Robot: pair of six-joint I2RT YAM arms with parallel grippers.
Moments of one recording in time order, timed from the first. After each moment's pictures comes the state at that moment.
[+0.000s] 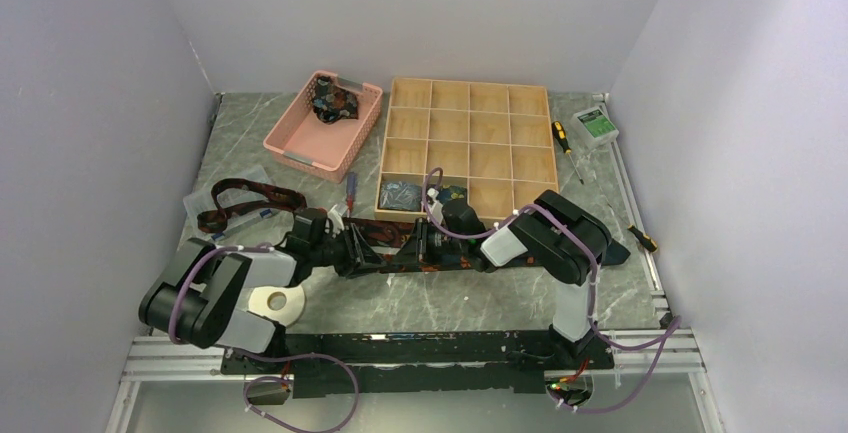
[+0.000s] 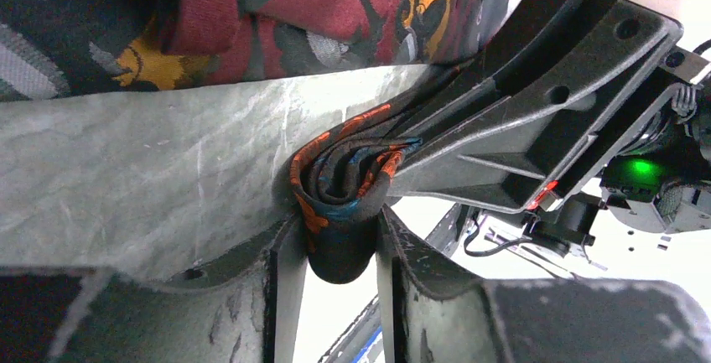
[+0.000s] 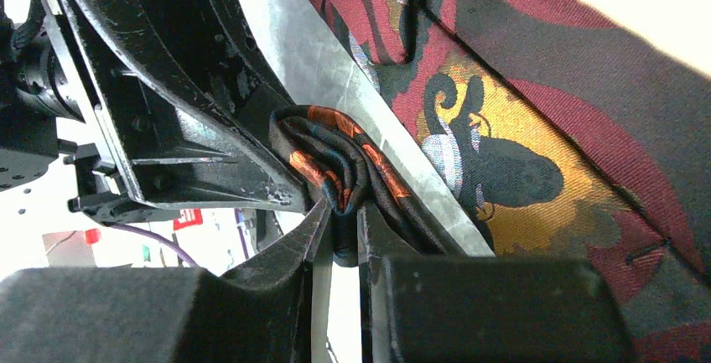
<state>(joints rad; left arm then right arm) -0.38 1.42 0.30 0.37 0.62 -0.92 0.76 1.91 0.63 0.76 -0.59 0.99</state>
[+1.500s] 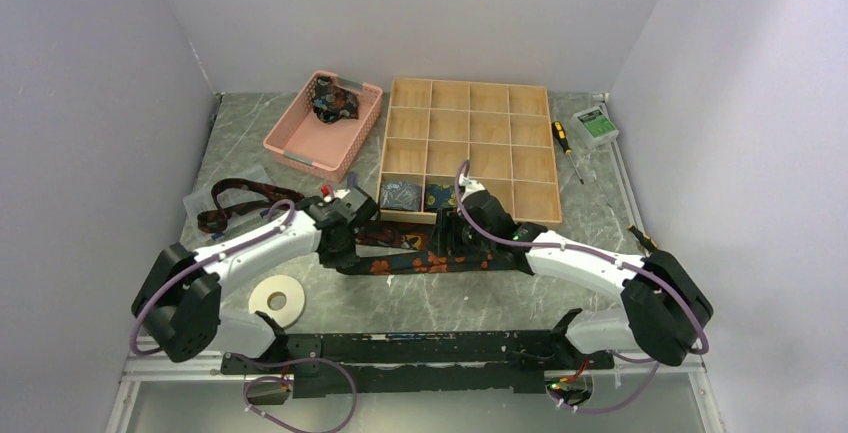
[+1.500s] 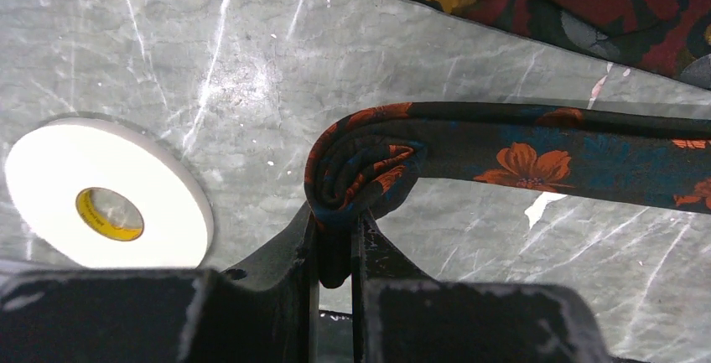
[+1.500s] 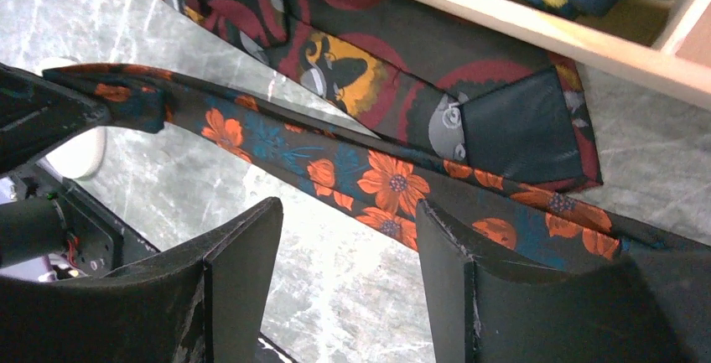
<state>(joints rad) -0.70 1.33 0.85 -0.87 -0.28 -0.82 0.77 1.29 0.65 -0.07 -0.06 0.63</state>
